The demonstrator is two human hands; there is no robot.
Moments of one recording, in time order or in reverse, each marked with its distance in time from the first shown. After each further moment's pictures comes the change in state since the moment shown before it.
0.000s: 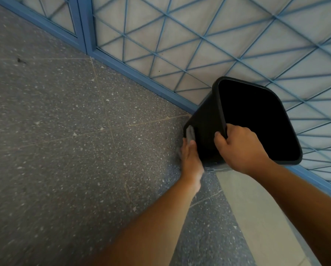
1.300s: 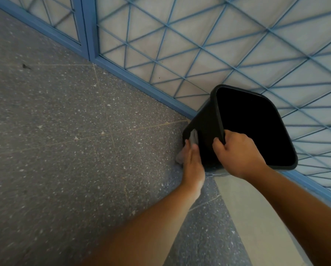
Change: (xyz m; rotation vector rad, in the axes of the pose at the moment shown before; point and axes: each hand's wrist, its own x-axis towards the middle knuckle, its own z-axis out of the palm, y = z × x) left_hand -0.018 0.013 -0.001 0.122 -0.102 0.097; right_hand -0.001 0.001 -0.001 0.034 0.003 -0.012
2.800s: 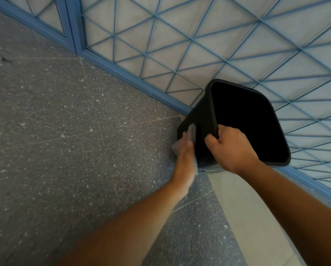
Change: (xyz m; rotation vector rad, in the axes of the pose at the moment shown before) left_hand 0.008 -0.007 -0.002 0.040 -0.102 0.118; right_hand 0.002 0.007 -0.003 0.081 -0.031 0.035
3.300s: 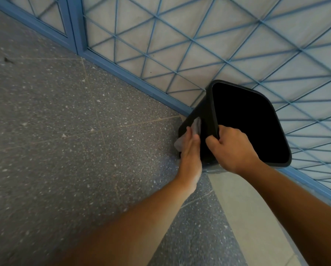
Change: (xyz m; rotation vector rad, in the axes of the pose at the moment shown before) left_hand 0.004 0.010 0.013 -0.073 -0.024 0.005; right_hand -0.001 0.003 0.000 -0.002 0.013 -0.003
